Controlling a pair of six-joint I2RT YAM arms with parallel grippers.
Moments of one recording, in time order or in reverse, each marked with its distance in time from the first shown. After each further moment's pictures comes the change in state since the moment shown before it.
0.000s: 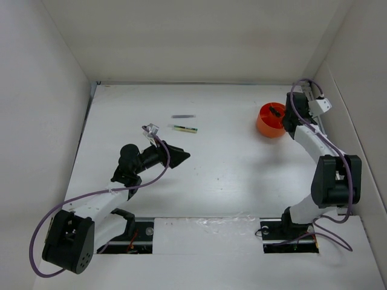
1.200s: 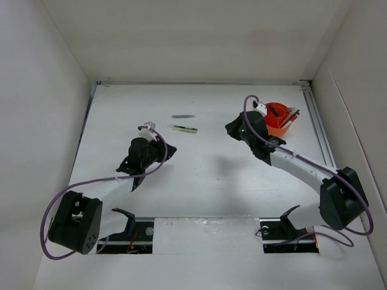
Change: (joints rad) left arm 0.000 0.153 0.068 -0.260 -0.448 0.025; right arm 0.531 -0.193 -0.180 0.175 -0.420 -0.048
